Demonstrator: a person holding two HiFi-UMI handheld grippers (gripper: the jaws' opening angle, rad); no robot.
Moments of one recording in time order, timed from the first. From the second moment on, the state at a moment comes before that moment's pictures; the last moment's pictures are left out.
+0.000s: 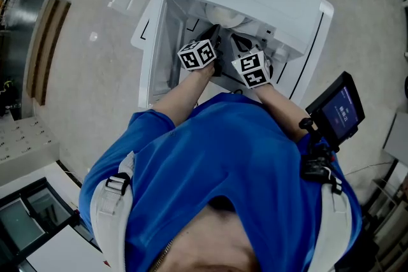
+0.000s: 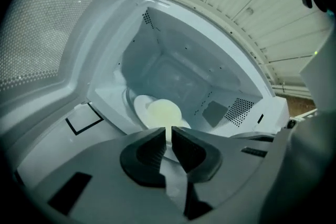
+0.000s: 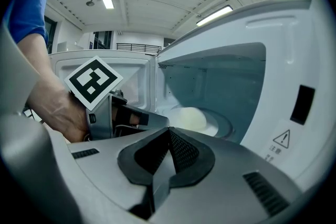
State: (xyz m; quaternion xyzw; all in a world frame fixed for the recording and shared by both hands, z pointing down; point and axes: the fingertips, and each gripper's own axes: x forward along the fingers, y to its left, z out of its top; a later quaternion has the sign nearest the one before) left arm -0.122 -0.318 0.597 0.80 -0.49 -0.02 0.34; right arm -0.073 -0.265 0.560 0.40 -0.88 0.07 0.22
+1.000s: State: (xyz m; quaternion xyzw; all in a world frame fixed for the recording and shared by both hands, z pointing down) left arm -0.115 -0.360 0.598 0.80 -0.50 0.02 0.33; right arm -0.070 -0.271 0.559 0.41 -0.88 0.07 0.22
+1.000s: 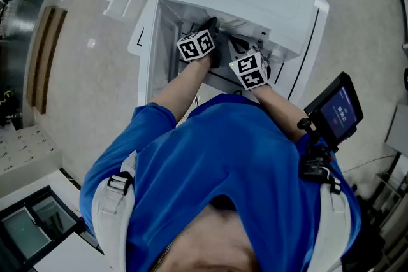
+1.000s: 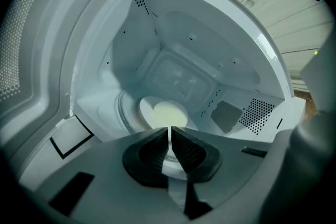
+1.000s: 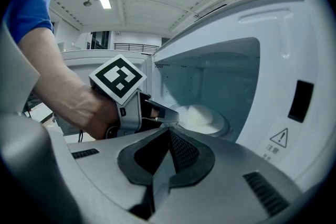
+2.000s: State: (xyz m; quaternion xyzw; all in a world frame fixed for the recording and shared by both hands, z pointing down) left arm -0.111 -0.340 0.581 0.81 -0.49 -0.01 0.33; right arm -0.049 -0.283 0.553 0.44 -0.87 0.08 0.20
